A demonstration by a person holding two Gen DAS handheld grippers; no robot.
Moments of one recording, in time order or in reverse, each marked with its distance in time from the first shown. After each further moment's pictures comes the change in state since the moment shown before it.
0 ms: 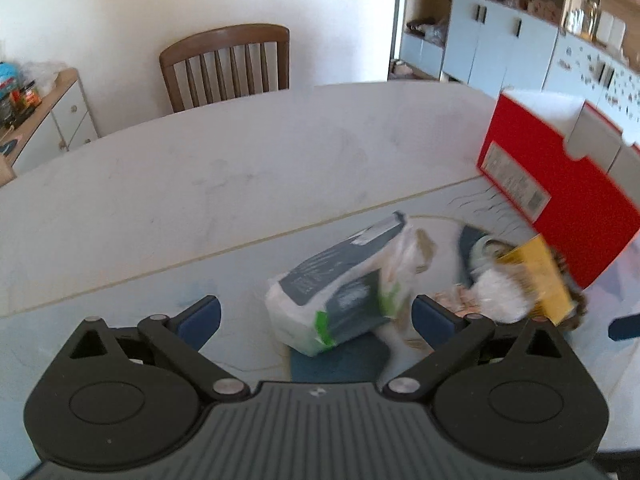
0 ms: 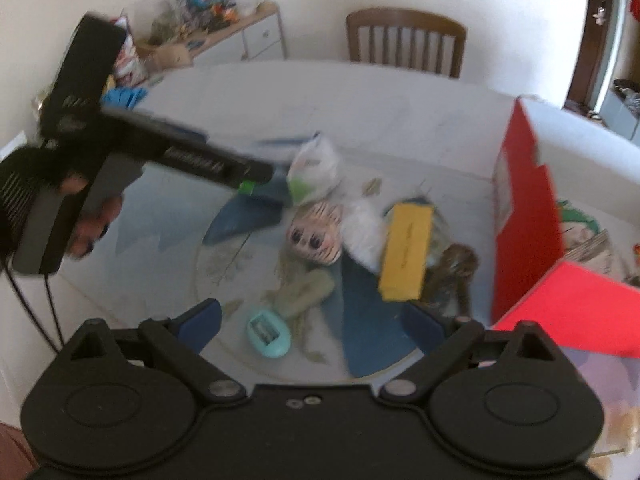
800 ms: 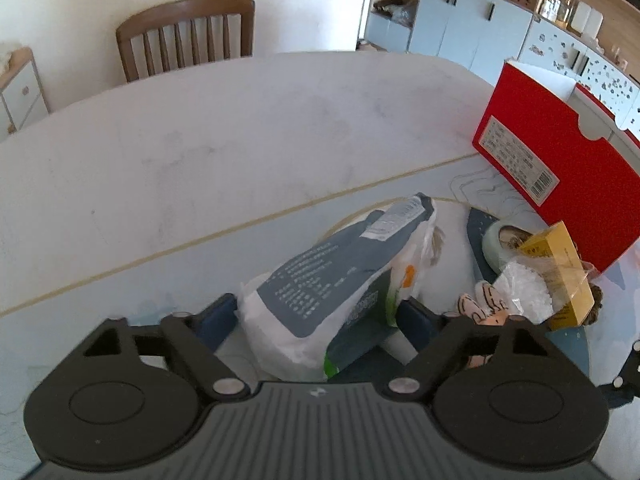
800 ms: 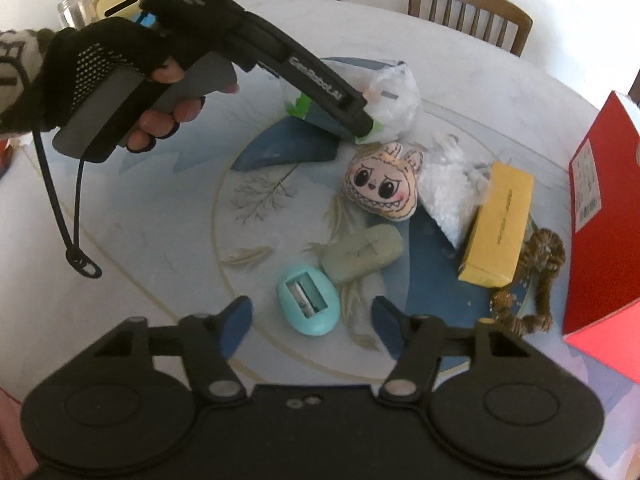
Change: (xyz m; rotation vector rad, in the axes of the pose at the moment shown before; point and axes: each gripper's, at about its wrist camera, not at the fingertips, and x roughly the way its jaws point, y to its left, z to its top) left arm 0.053 0.012 0.001 0.009 0.051 -0.139; right arm 0.050 0.034 -0.014 -0.188 0.097 0.000
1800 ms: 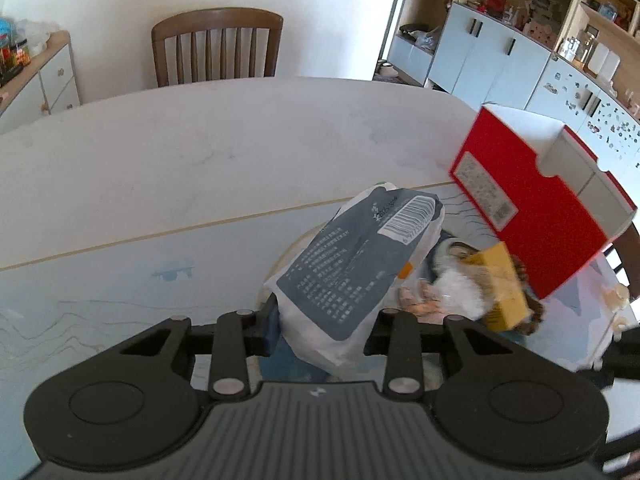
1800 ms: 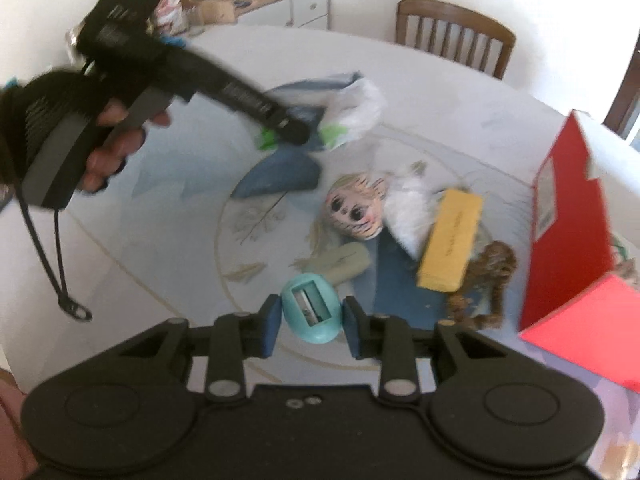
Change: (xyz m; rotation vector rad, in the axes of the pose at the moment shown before) left arm -0.073 -0.023 -0.011 -0.115 -0.040 0.021; right arm -0.057 -0.022 0.001 0.060 -0.075 0.006
